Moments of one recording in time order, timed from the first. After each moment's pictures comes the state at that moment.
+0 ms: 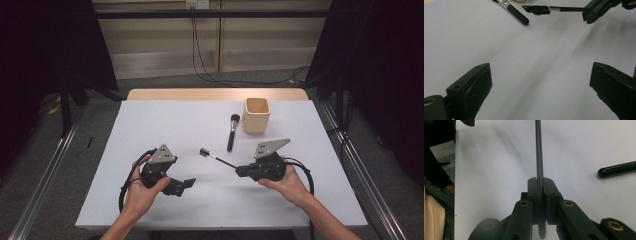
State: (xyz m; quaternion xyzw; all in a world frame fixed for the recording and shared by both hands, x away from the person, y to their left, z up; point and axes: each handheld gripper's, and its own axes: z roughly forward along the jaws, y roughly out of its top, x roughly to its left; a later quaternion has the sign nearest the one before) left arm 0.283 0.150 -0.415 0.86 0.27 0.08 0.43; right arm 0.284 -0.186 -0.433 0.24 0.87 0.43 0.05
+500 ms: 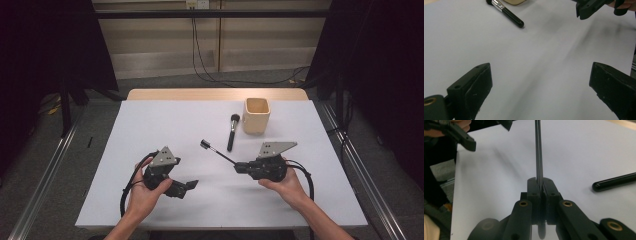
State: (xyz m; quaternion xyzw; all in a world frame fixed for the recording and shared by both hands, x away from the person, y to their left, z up) left arm 0.279 0.145 -0.422 0.85 0.26 0.08 0.45; right arm 0.280 -0.190 -0.435 0.26 0.82 0.50 0.07
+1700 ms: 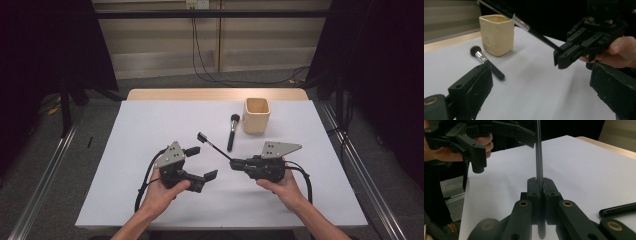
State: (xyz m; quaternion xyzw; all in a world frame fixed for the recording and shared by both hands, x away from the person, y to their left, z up) left arm 0.282 0.106 -0.416 0.76 0.23 0.08 0.60; right arm 0.274 -0.183 -0.428 0.23 0.78 0.57 0.09
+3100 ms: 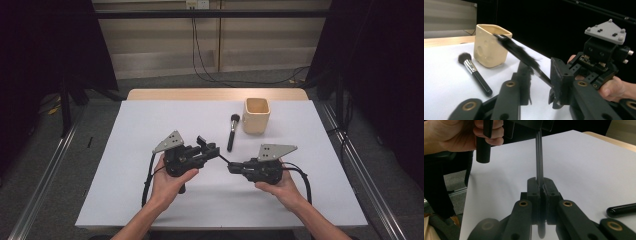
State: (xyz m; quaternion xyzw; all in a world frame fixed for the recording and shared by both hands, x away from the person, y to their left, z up) left arm 0.300 0.101 -0.407 0.71 0.27 0.00 0.65; right arm 0.274 -0.178 -0.435 0.21 0.80 0.56 0.07
